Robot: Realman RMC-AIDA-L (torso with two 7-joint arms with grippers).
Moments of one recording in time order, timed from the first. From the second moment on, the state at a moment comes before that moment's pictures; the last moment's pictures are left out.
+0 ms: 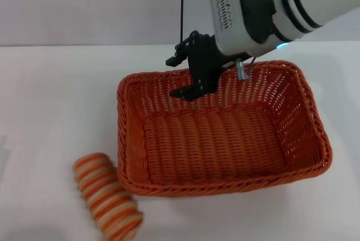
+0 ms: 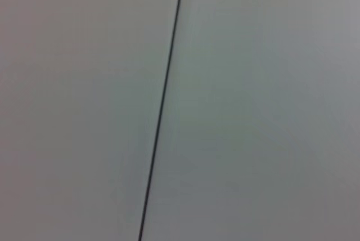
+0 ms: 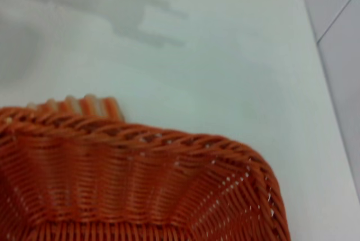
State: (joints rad) left arm 0.04 -2.07 -0.25 -0.06 1.78 1.90 -0.38; right arm 0.93 2.09 -1.41 -0.86 0.96 1.25 -1.60
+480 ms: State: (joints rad) left arm -0.05 -2.06 -0.07 0.34 1.79 1.94 -0.83; right arm 0.53 2.08 -1.28 -1.38 1.26 1.41 -1.50
